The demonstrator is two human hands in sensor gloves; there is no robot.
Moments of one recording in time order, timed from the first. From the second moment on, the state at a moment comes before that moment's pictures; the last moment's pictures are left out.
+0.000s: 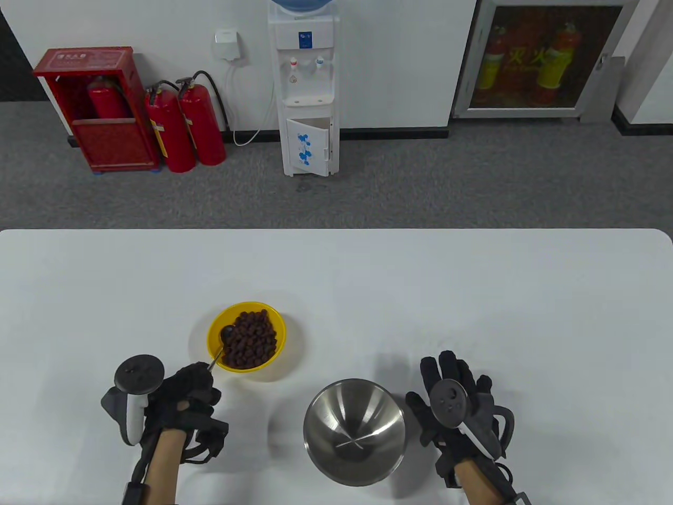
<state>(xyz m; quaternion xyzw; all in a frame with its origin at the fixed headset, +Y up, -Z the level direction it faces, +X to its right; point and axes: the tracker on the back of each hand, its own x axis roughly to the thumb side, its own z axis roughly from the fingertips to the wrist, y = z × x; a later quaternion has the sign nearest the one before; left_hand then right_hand) -0.313 -0.748 -0.303 -0.06 0.23 0.41 0.88 0.176 -0.748 -0.281 -0.04 -0.04 0.99 0.11</state>
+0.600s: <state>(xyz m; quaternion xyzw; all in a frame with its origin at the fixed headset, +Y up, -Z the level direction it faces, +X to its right) -0.317 -0.763 -0.306 -0.10 0.22 0.51 0.82 0.177 -0.749 -0.281 -0.04 -0.03 0.99 0.12</state>
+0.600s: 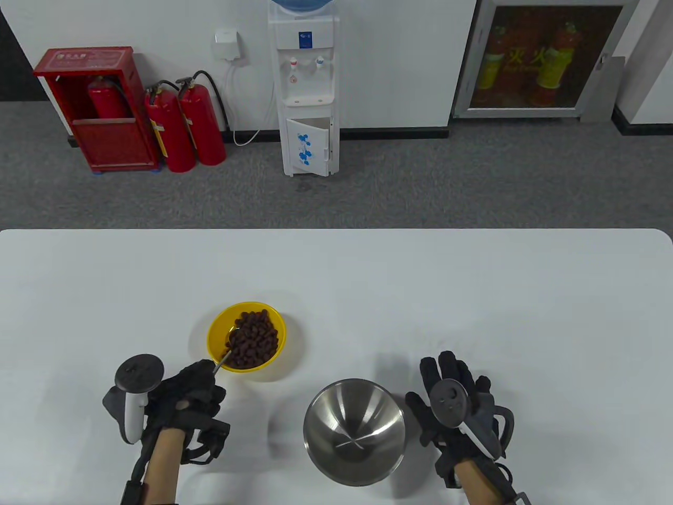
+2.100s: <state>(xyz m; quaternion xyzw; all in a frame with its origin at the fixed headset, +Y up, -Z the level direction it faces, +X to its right) -0.312 -0.770 -0.283 -0.14 0.16 0.65 0.73 0.184 -0.750 -0.283 -0.06 0.01 1.00 0.05</state>
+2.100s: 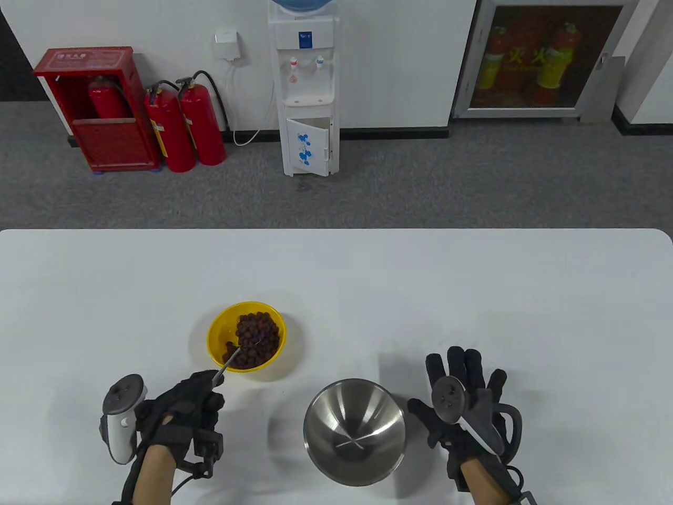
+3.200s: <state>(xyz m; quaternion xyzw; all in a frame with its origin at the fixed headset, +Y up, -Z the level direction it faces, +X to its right) -0.219 -0.717 -0.266 -0.19 -0.09 0.53 0.82 0.192 -0.752 -0.285 -0.07 0.02 0.99 0.09</state>
